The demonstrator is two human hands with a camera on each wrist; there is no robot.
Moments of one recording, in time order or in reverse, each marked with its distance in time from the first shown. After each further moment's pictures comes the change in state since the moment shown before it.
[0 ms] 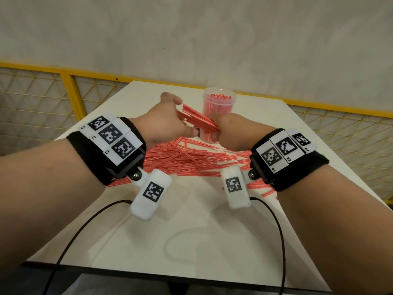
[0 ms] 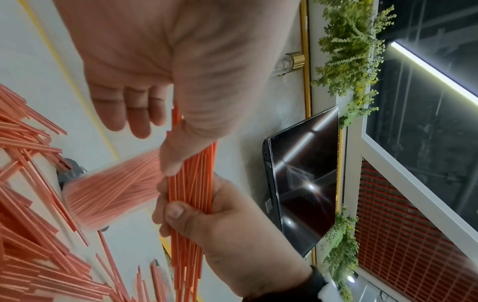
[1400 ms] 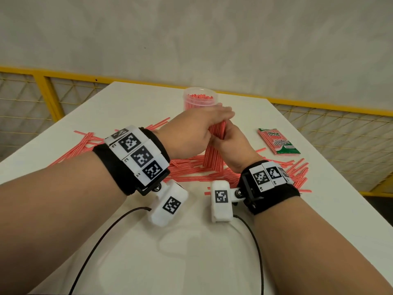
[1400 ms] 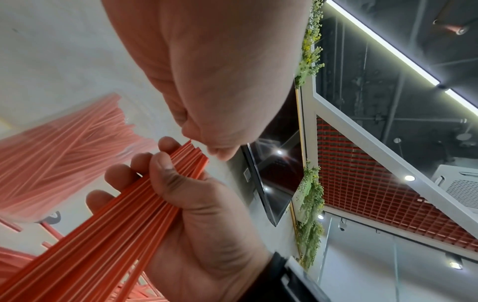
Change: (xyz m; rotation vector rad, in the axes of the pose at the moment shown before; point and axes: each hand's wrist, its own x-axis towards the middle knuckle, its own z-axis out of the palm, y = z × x) left_hand 0.008 0.035 0.064 0.438 -0.195 0.624; right_hand -0.010 0.053 0.056 1.073 0.474 0.020
